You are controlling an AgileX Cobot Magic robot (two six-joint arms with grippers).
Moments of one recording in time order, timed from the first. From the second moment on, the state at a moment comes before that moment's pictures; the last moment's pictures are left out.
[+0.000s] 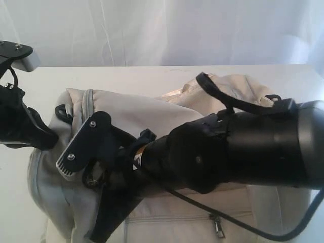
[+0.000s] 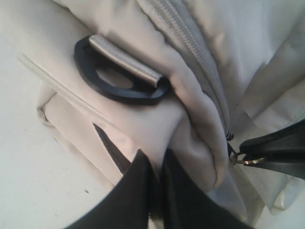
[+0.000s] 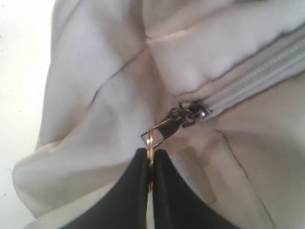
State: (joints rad) left arm -0.22 1.17 -0.90 -0.37 0.88 0.42; right arm 0.86 1.62 -0.95 0.41 0.25 -0.63
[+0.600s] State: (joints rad) left arm -0.22 1.17 -0.90 -0.37 0.89 0.42; right arm 0.86 1.52 -0.95 0.41 0.14 -0.63
